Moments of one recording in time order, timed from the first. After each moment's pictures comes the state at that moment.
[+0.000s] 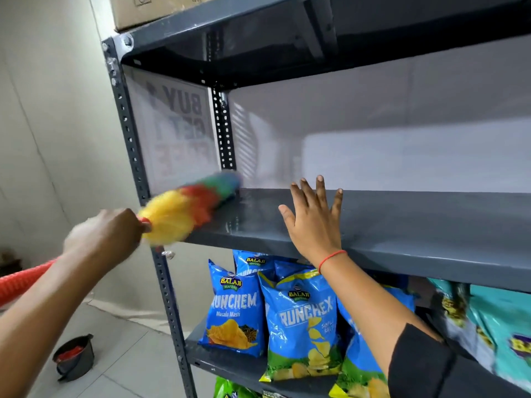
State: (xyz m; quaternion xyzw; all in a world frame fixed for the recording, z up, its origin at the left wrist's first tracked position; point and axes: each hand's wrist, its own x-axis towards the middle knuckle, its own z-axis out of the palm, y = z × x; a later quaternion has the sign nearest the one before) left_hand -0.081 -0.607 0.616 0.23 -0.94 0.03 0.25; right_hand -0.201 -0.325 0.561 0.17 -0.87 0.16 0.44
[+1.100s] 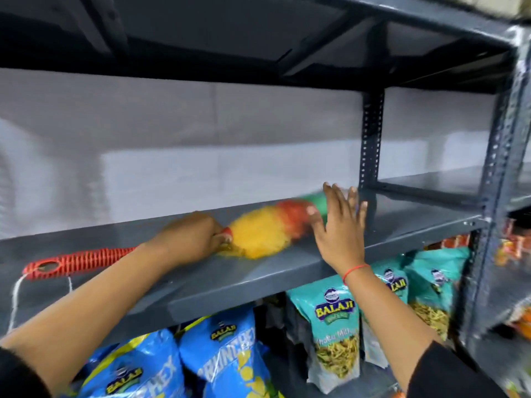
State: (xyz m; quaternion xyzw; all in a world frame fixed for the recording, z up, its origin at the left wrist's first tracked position) left_hand -0.258 -0.288 0.611 -0.41 -0.90 -0.04 0.13; right_hand -0.145 -0.060 0.559 -0.19 -0.81 0.11 0.54
